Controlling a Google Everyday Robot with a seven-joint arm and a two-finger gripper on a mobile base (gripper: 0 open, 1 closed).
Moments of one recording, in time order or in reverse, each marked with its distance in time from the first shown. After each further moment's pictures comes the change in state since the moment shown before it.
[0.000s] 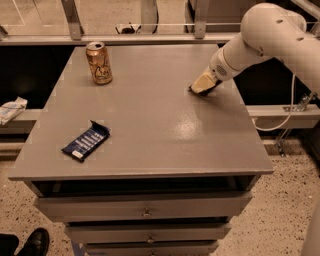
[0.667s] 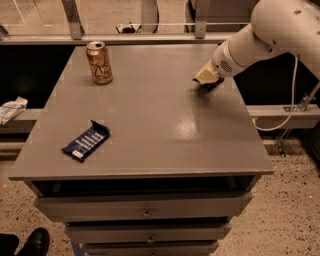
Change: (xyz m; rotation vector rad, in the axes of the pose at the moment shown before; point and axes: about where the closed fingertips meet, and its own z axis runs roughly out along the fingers) arm -0.014 0.018 -0.035 -0.020 -0.062 -0.048
